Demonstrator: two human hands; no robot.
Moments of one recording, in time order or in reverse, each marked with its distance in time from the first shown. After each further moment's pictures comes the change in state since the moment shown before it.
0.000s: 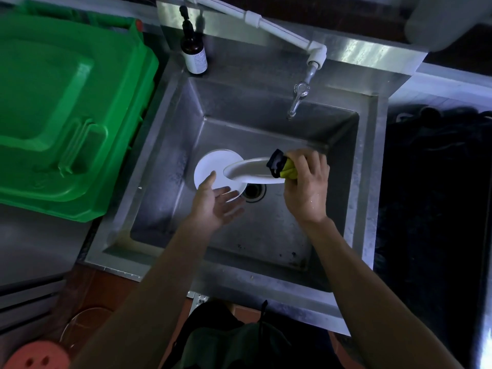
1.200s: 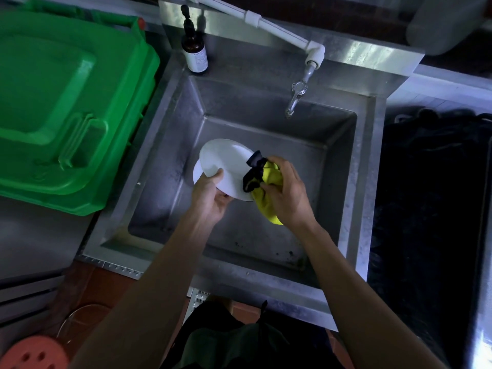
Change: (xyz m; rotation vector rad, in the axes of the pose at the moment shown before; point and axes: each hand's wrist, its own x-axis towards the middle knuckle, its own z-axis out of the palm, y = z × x) left_hand -0.001 -0.004 0.013 -0.110 -0.087 0.306; right_hand -0.017 -0.016 -0.004 0.558 -0.447 0.368
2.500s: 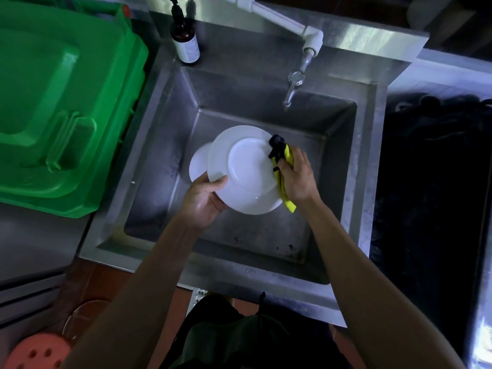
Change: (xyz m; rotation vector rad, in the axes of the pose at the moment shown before) left_hand -0.015 0.006 -0.014 0.102 -0.344 -0.026; right_hand 0.037 0.021 -0.014 -0.026 0.063 0.269
